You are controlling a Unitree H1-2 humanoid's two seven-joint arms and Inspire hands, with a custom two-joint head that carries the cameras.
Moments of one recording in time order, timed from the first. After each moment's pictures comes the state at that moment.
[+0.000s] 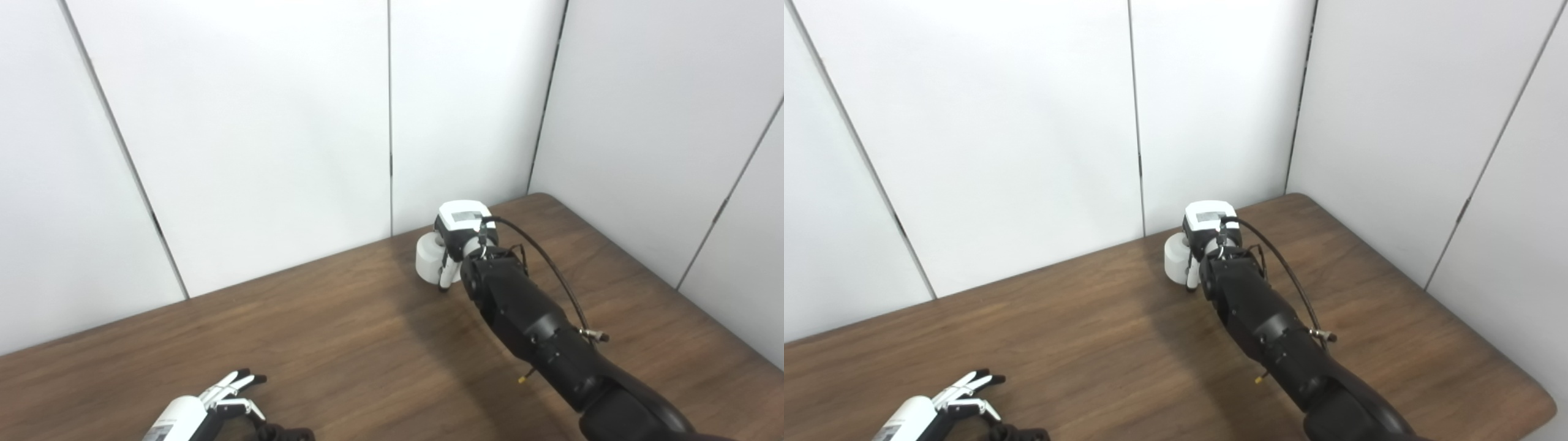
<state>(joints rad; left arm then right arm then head) -0.35 0.41 -0.51 0.25 0.55 -0.38 -0.08 -0.64 -0.44 0.21 0.40 -1.12 0.46 0.26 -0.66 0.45</state>
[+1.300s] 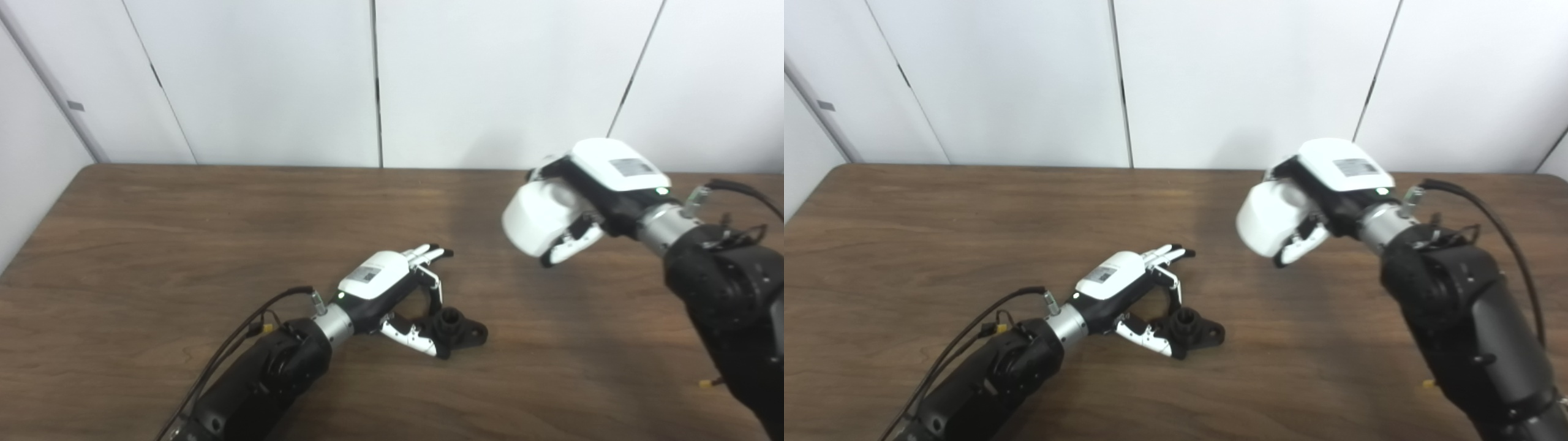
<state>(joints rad) -0.34 0.31 -0.54 0.16 0.63 -0.16 -0.14 -0.50 -0.48 0.29 -0.39 -0.81 0.30 0.63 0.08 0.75</state>
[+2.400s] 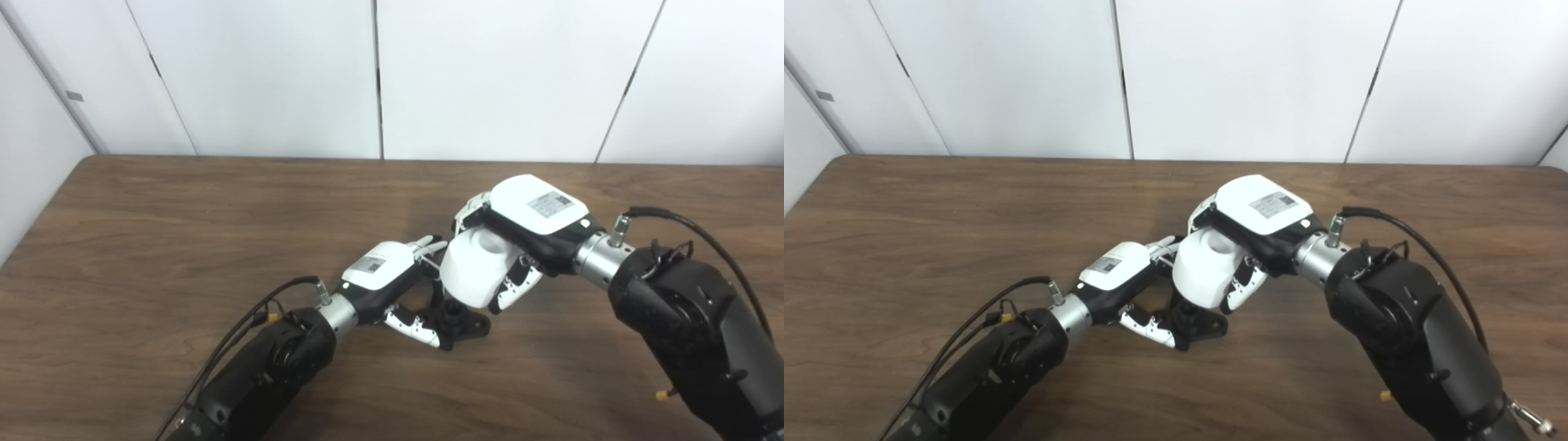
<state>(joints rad) -0.35 0.30 -0.54 0.14 0.66 -0.13 -0.16 -0.47 -0.42 0.38 -0.42 -0.79 0.10 0.66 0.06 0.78</state>
